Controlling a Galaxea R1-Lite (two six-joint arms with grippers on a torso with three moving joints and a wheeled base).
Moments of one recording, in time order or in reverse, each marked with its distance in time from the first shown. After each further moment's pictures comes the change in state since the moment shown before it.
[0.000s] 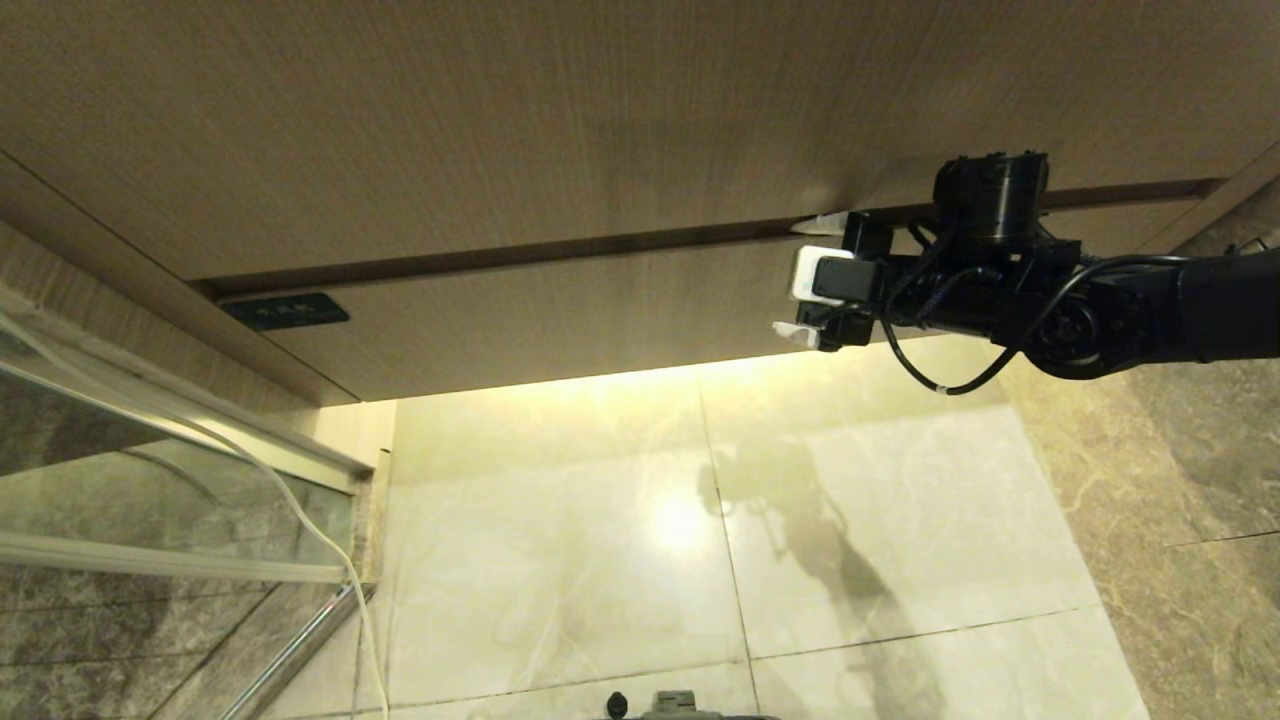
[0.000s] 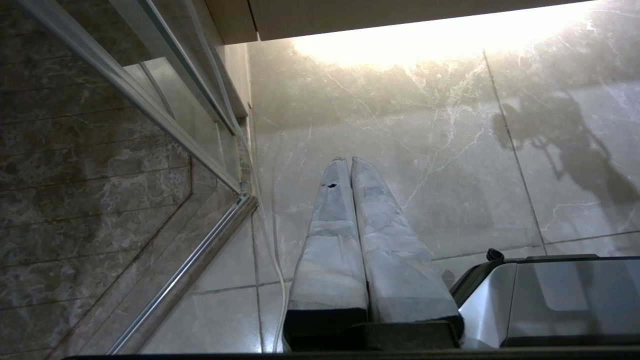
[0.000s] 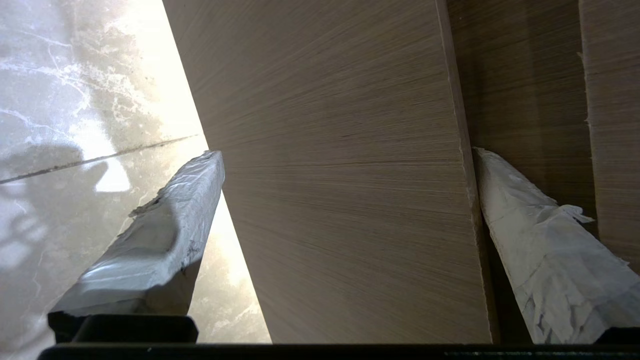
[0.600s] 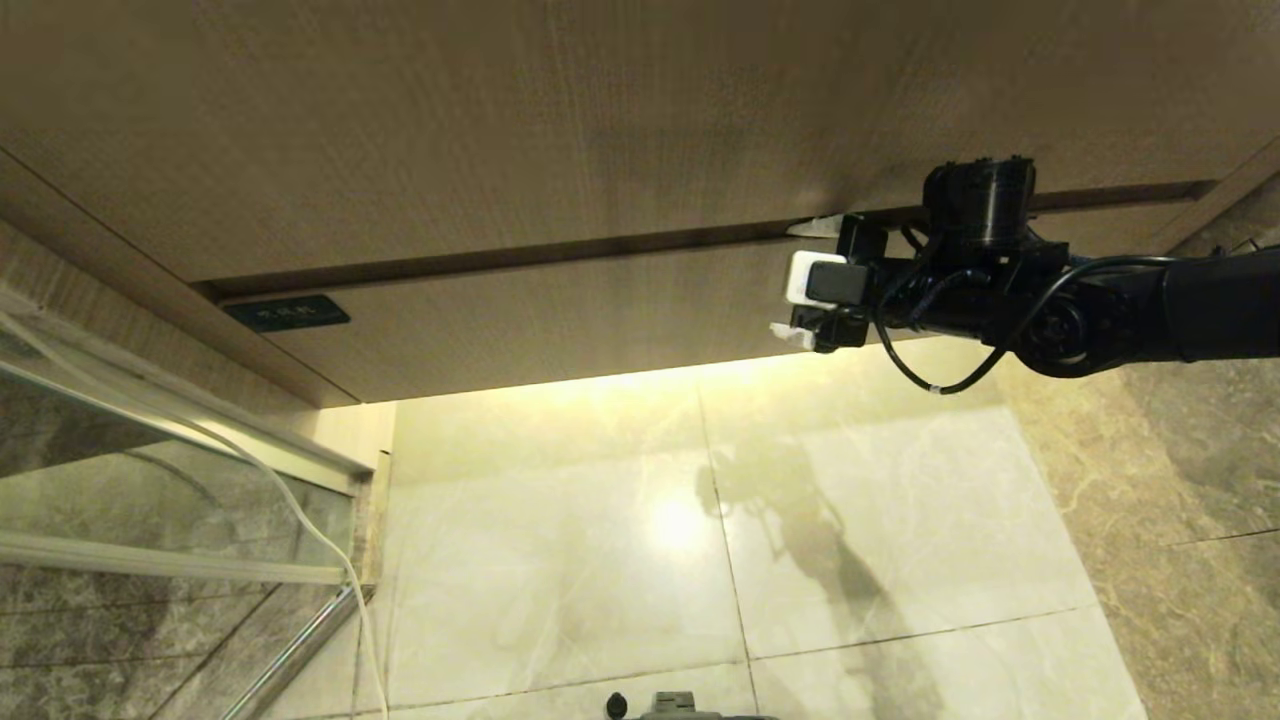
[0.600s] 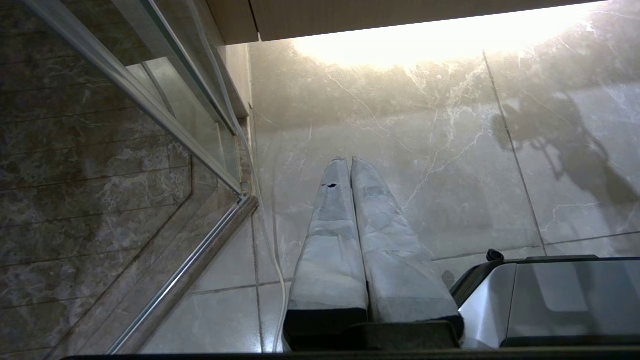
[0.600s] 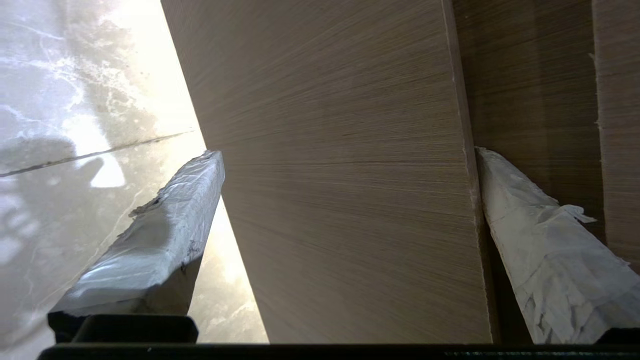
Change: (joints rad) left arm 0.000 0.000 0.000 0.000 0.001 0.000; right arm -0.009 0.050 -0.032 0.064 -0.003 -0.010
